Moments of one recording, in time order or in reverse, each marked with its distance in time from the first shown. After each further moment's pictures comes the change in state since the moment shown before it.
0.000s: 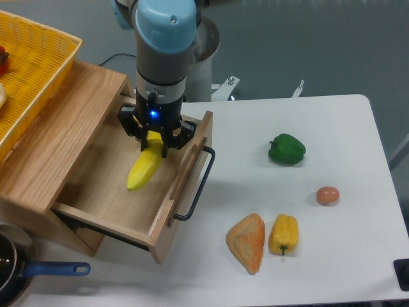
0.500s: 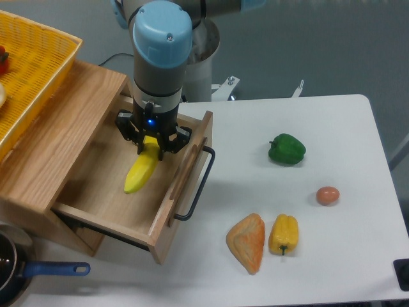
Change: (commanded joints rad) arm -0.011 0.002 -0.028 0.000 -0.003 -0.003
